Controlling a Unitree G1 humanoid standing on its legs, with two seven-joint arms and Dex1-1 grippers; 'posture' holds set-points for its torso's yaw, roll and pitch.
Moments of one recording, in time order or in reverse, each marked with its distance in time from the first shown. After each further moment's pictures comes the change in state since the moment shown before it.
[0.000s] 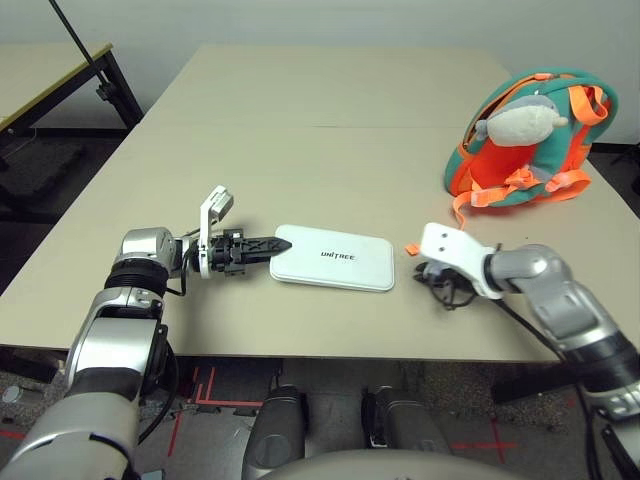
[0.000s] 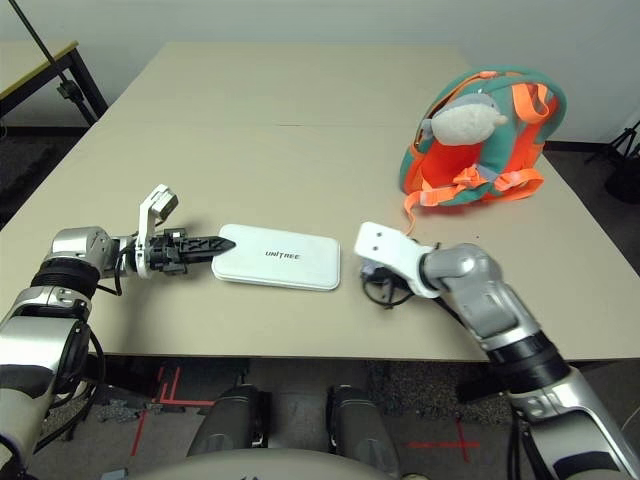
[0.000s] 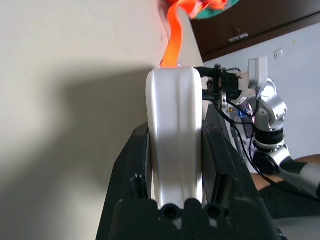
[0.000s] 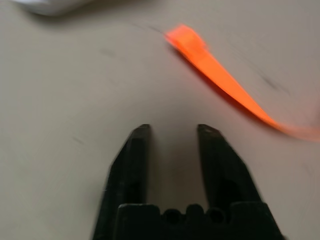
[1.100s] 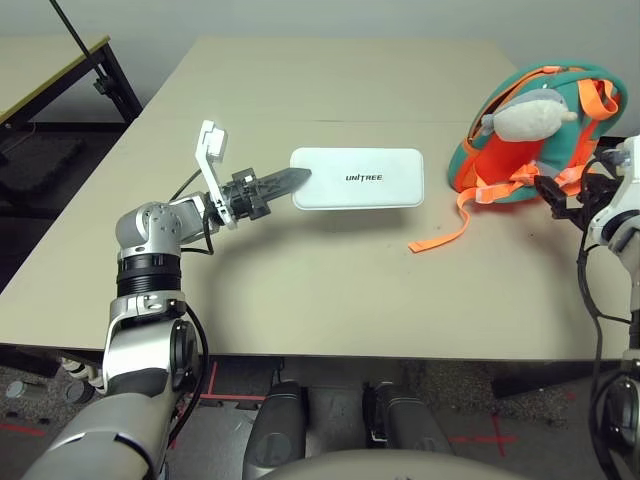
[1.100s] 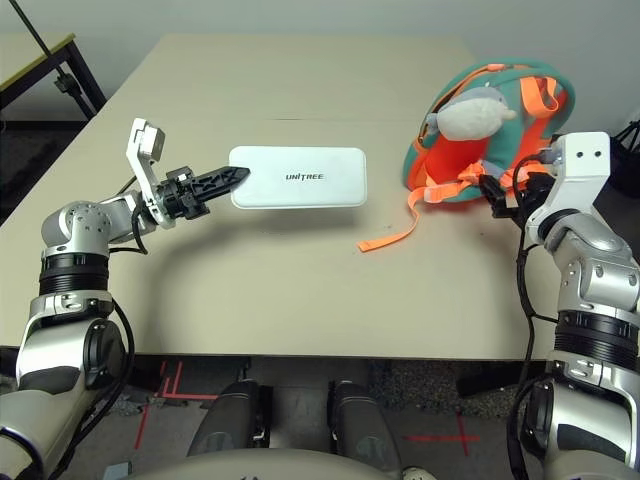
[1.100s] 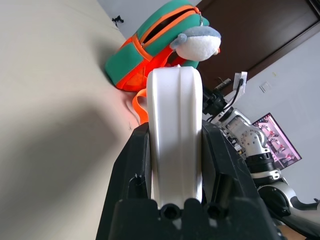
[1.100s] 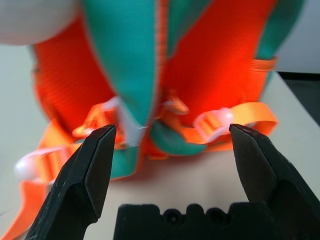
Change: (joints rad) left arm 0.060 -0.167 0.268 -0.429 -0.258 0.025 0.379; right arm -0.253 0.112 -0.475 0.424 0.290 -0.126 -0.538
